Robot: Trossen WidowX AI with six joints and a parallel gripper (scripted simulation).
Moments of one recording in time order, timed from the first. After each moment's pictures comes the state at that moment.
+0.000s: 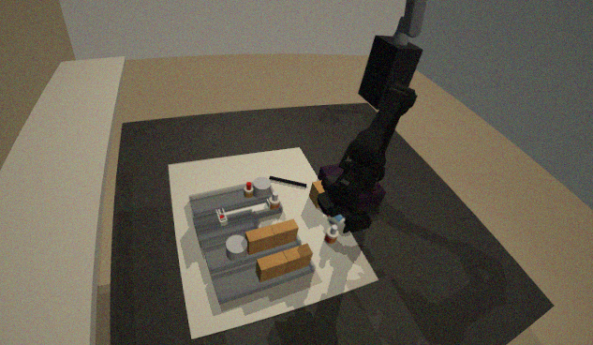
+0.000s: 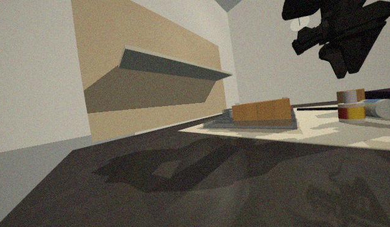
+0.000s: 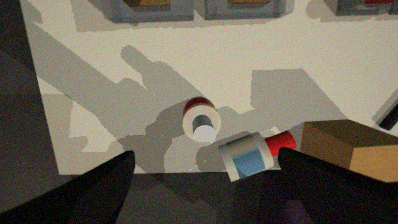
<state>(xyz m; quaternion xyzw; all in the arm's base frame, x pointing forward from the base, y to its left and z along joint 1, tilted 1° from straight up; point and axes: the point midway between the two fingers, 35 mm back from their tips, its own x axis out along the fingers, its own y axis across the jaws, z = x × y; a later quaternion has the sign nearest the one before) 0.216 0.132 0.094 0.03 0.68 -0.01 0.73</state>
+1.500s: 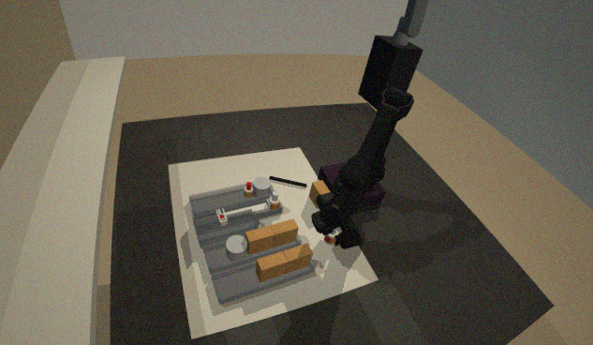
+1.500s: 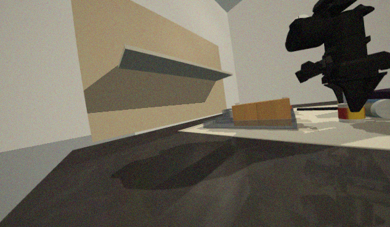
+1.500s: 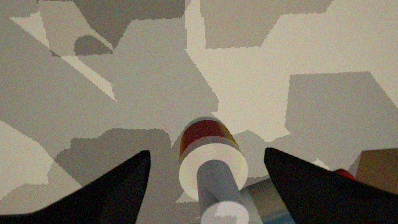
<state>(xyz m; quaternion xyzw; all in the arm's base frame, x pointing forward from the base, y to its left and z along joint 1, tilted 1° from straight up) 0.219 0.134 0.016 0.03 0.69 -0.02 0.72</state>
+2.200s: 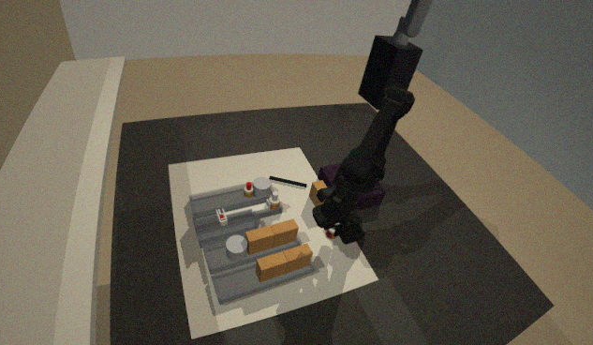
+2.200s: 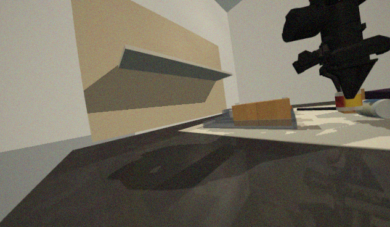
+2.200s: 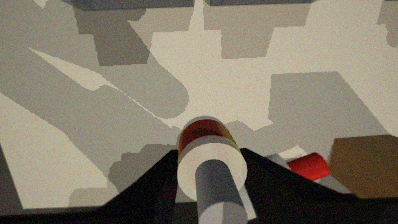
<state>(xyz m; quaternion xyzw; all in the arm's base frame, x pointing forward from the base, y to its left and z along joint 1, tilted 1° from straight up) 0.221 0.133 0.043 0.03 0.69 -0.02 0.72</state>
